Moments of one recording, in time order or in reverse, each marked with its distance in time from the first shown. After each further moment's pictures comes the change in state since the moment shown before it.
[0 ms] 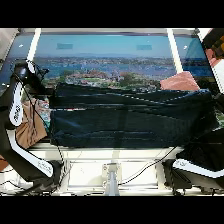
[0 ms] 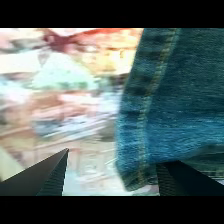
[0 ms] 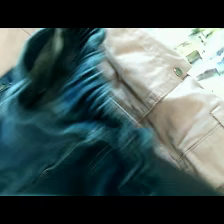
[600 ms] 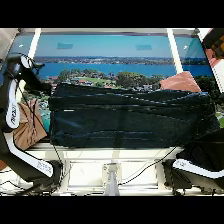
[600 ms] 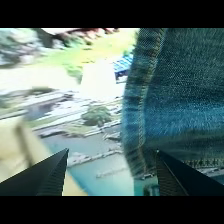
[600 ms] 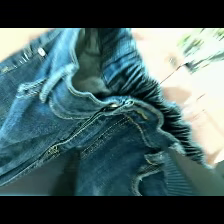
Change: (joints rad) left arm 0.023 0.085 0.082 -0.002 -0.037 0.000; right arm 0.000 0.013 0.158 -0.087 0.172 0.000
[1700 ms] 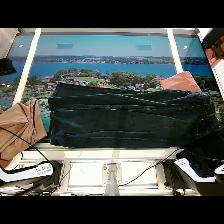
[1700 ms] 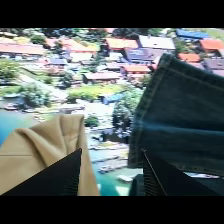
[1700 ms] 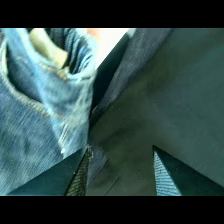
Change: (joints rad) left arm 0.169 0.411 0.023 -0.178 0.049 -0.061; right arm -0.370 0.277 -0.528 -0.056 -0.106 -0.110
